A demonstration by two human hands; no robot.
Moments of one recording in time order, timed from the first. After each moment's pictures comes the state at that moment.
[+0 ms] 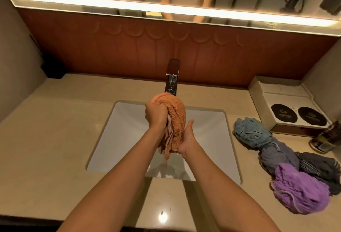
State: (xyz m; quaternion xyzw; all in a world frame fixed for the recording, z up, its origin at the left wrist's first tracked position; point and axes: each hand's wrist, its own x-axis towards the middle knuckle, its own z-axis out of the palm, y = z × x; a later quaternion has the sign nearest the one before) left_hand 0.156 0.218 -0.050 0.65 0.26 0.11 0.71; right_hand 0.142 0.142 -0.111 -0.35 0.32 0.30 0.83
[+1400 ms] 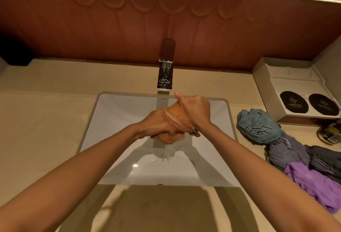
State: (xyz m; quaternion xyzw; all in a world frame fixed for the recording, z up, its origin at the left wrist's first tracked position) left_hand 0.191 0.256 -0.093 0.81 -0.11 -0.27 0.51; right_hand 0.220 0.112 -0.104 -0.91 0.00 -0.12 0.41
